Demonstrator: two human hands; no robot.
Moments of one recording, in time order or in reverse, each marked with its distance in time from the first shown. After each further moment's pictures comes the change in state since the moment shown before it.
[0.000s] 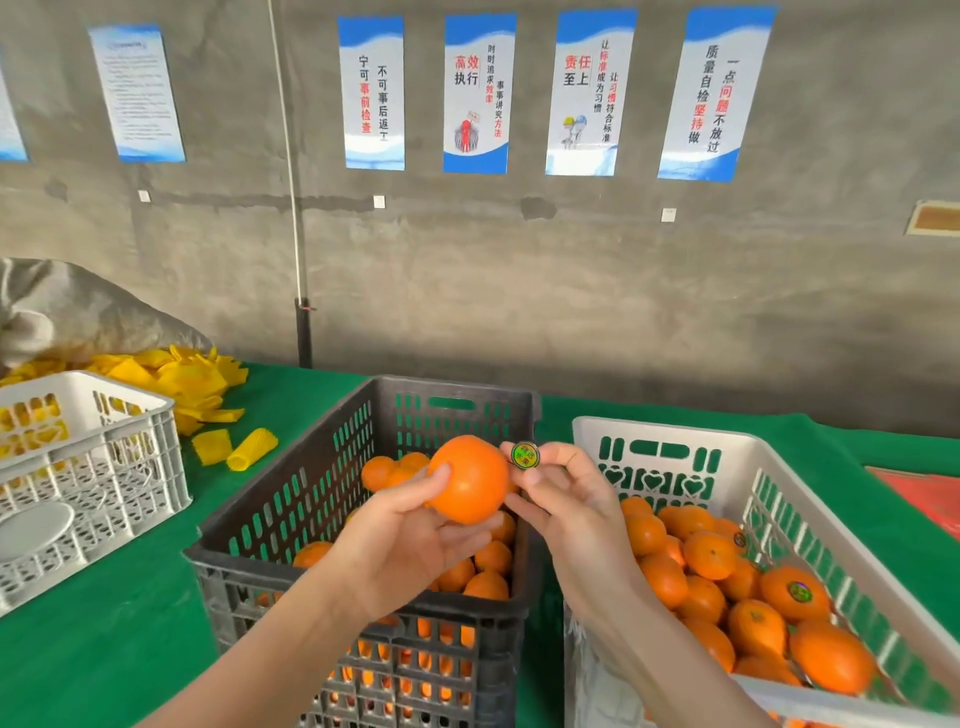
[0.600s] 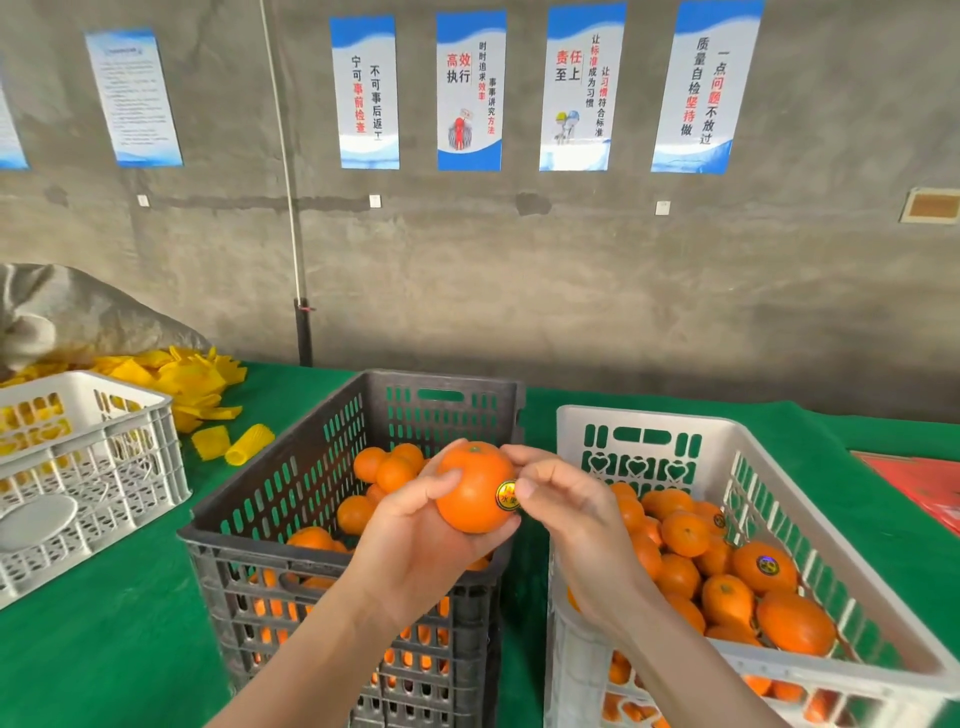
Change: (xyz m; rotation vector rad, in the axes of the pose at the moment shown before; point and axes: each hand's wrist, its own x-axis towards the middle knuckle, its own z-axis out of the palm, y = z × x) left_hand -0.010 -0.037 0.044 -0.173 -0.089 0.127; right_hand -0.032 -0.017 -0.030 -0.154 -0.114 -0.061
